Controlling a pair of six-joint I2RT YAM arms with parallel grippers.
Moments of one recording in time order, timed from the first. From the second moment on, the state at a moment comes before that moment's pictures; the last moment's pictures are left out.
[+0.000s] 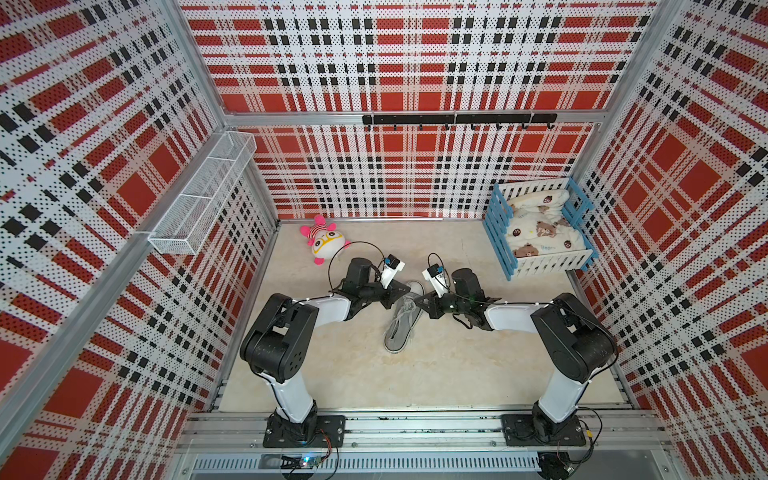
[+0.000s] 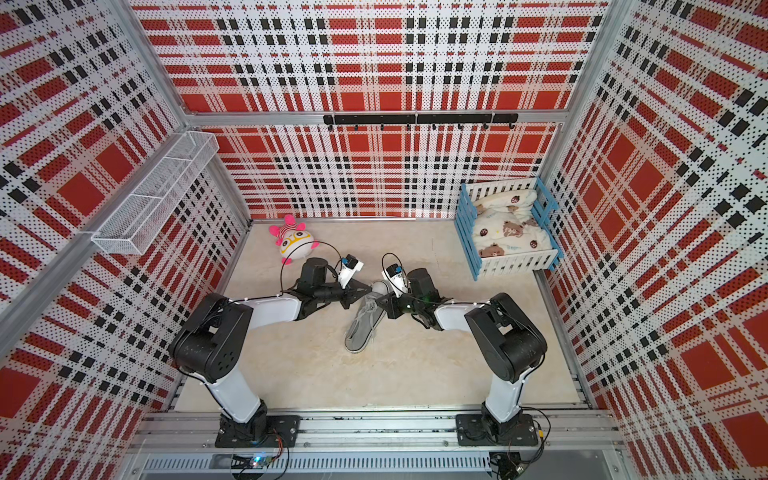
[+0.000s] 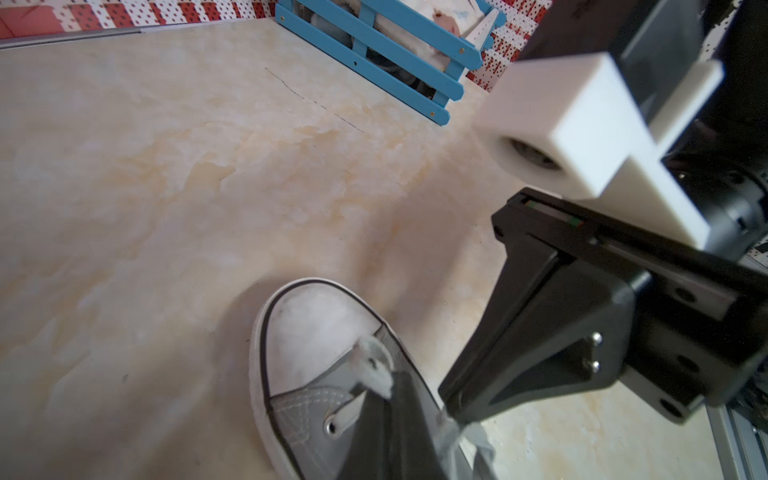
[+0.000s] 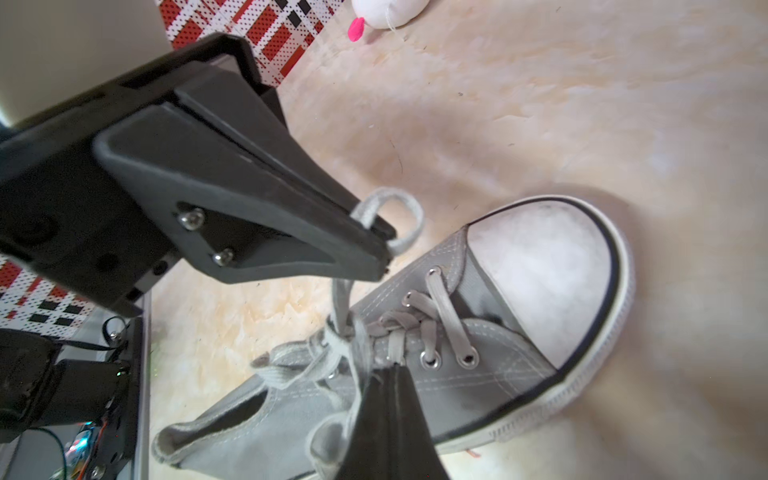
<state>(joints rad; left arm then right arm) -0.37 1.74 0.84 0.35 0.71 0.04 0.56 1.77 0.83 0.38 -0.53 0.27</state>
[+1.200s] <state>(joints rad) -0.28 1.64 0.61 0.46 0.58 -0.24 0.62 1.70 0.72 0.25 -0.27 0.33</state>
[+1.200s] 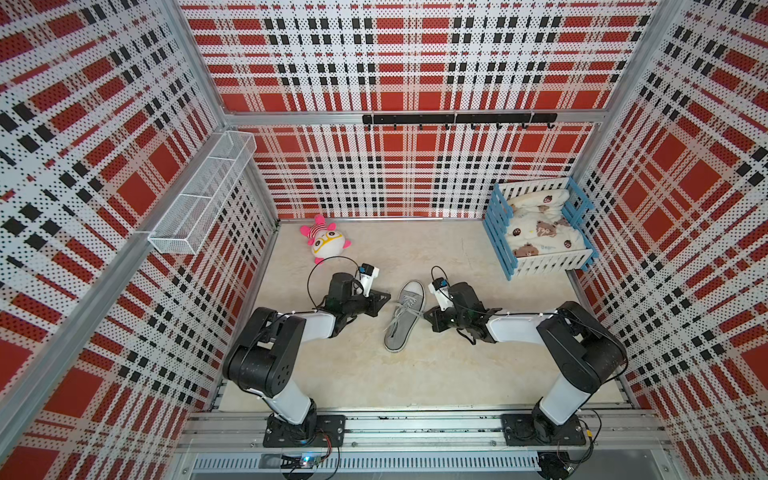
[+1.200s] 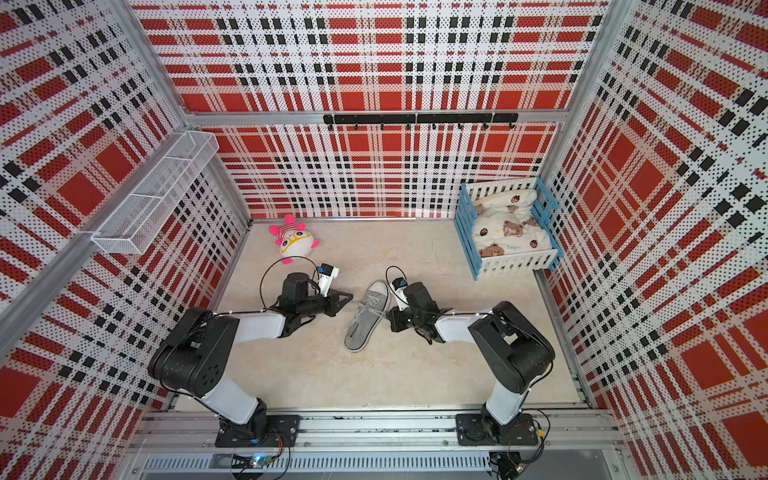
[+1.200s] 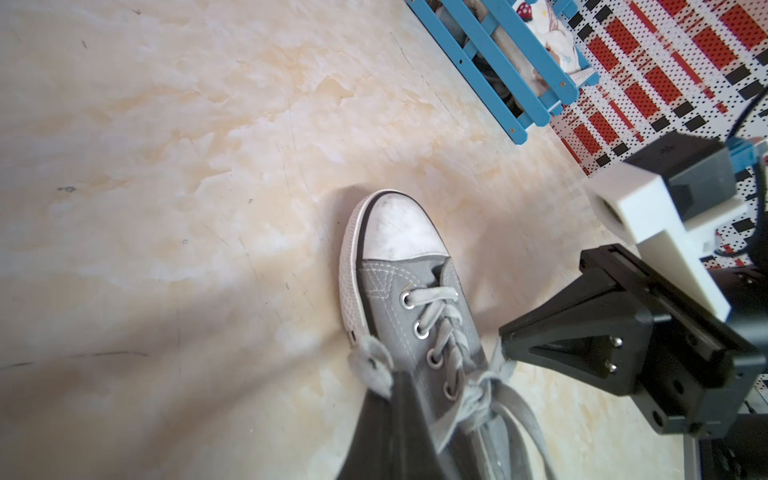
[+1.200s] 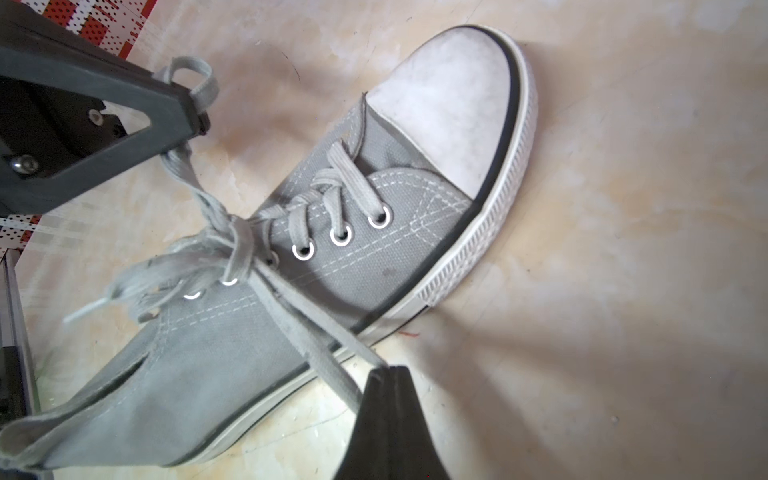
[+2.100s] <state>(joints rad) -0.27 1.64 0.59 0.46 0.53 -0.28 0.60 1.70 0.71 0.22 -0.23 0.35</state>
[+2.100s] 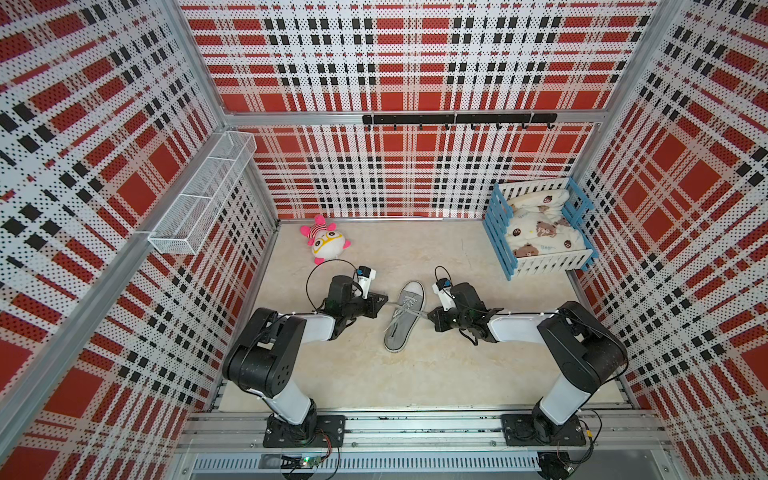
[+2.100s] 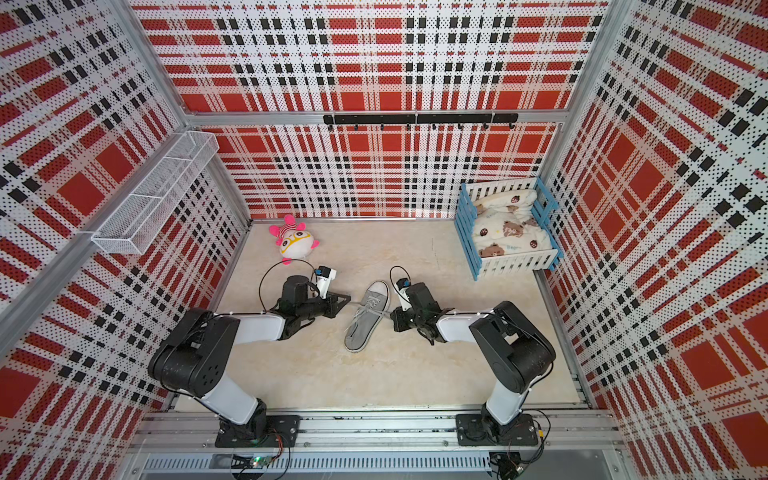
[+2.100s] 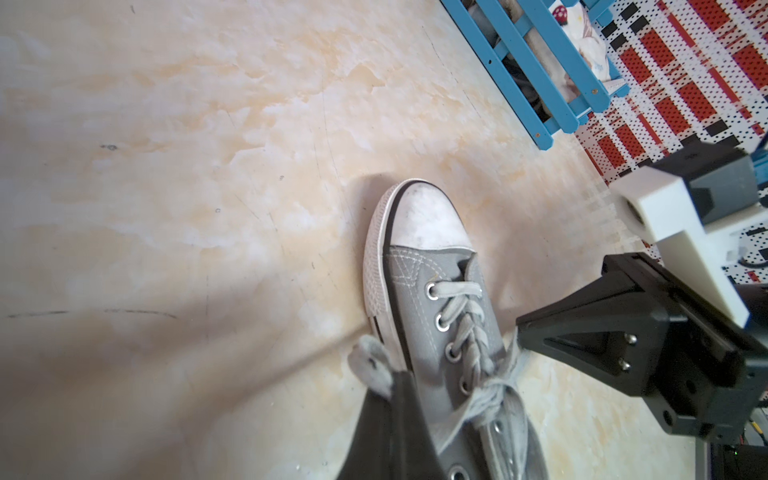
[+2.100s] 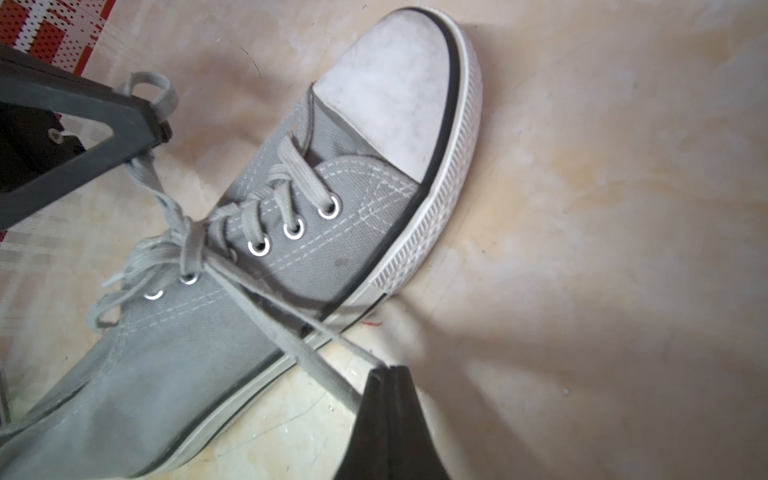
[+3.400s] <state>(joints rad) -0.47 1.32 0.38 0.50 0.32 -0.39 0.58 1.70 0.71 0.23 -0.33 0.35</state>
